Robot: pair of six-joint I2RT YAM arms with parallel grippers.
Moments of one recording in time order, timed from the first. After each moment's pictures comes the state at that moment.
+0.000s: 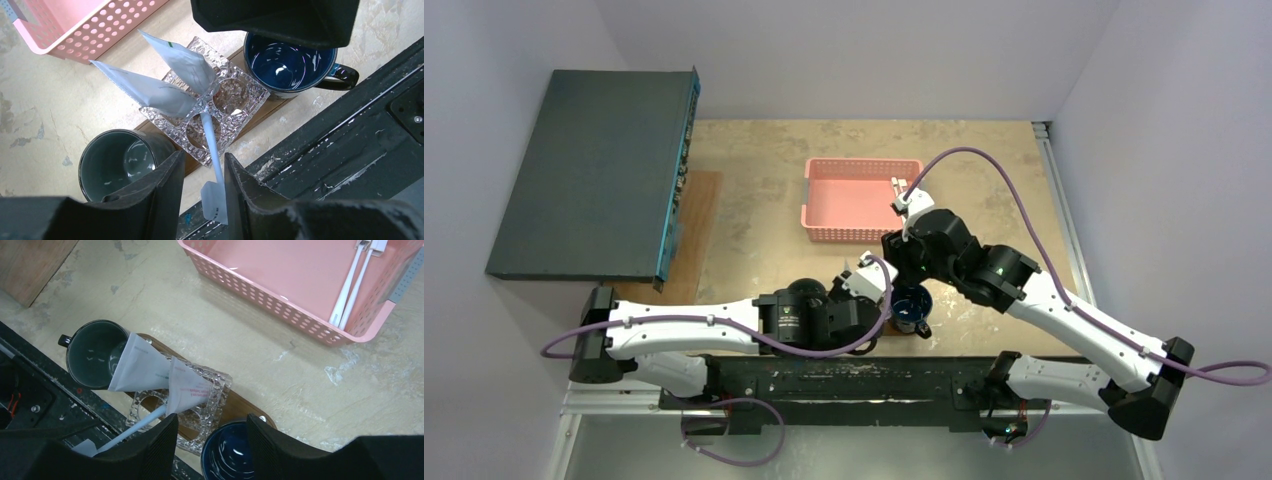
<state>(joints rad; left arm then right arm) -1.46 1.33 1.16 -0.76 -0.69 -0.54 0.89 1.06 1.07 -0.68 0.17 0.32</state>
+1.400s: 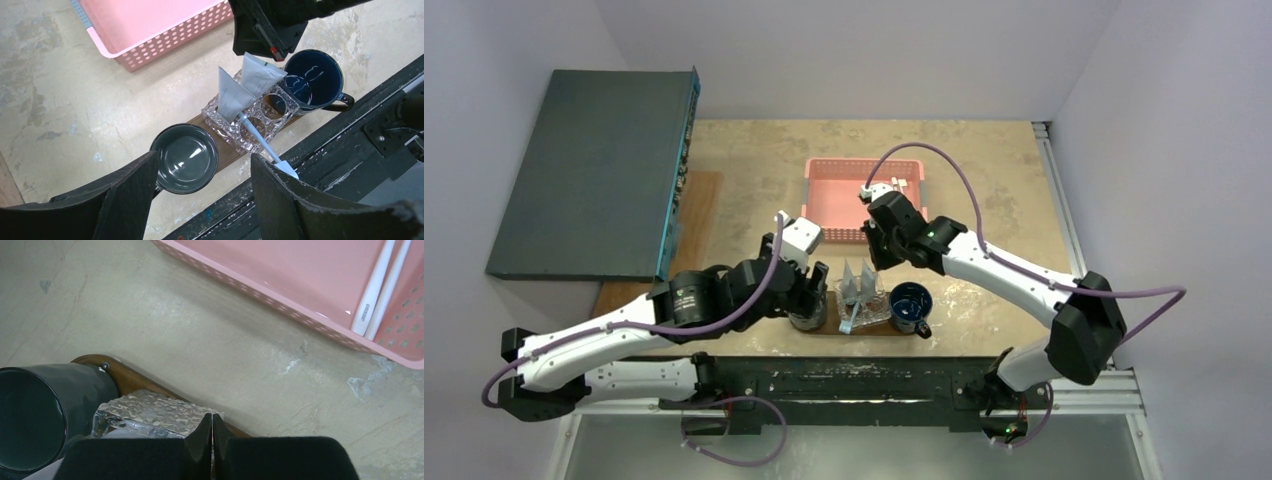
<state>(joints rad) -1.25 0.95 1.11 -0.81 -0.54 -0.44 0.81 1.45 1.13 -0.56 0.13 0.35</state>
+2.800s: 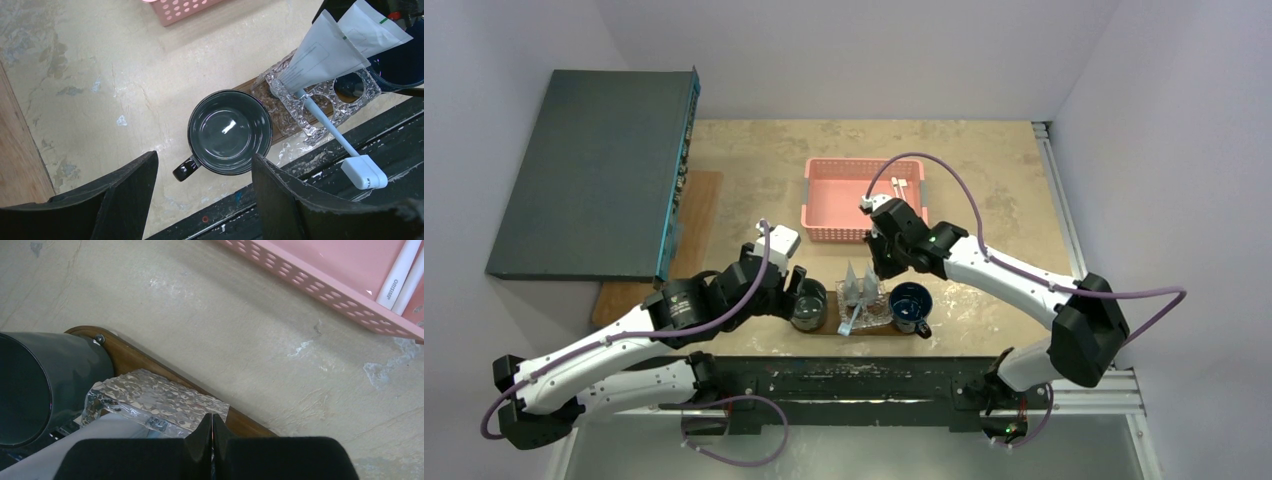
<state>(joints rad) -1.08 0.82 0.92 -0.84 -0.47 -0.42 0.80 1.44 1.08 -0.57 0.06 0.33</state>
